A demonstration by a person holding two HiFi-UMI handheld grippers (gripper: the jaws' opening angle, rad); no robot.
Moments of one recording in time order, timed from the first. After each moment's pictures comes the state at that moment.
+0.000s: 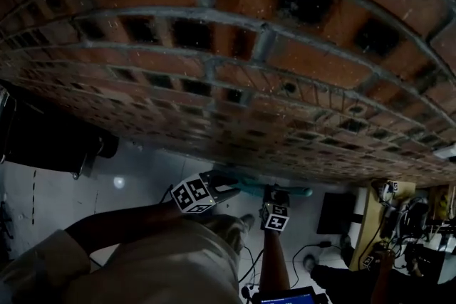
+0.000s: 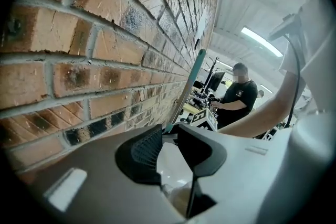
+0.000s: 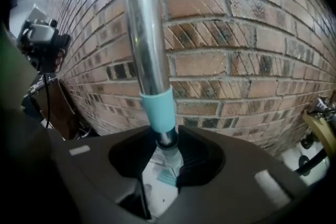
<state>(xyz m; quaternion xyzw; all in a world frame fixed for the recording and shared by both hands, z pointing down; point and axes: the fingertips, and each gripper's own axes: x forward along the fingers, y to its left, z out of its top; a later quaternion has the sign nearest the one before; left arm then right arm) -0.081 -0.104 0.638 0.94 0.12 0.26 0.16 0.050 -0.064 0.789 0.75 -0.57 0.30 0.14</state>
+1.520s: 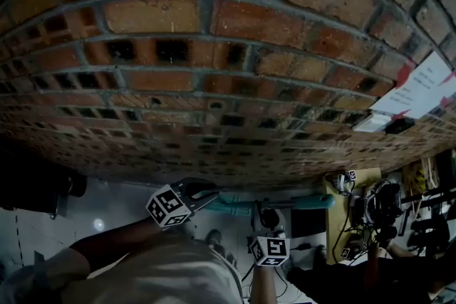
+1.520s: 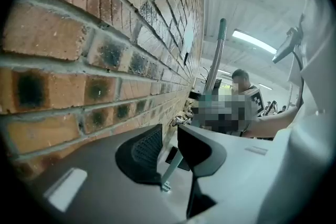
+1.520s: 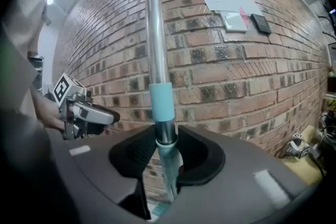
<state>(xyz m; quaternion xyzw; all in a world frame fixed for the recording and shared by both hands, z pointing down) 0.041 -0.050 0.524 0.97 0.13 0.18 0.11 0.133 0.048 0.527 0.81 -0.57 0.15 0.02</state>
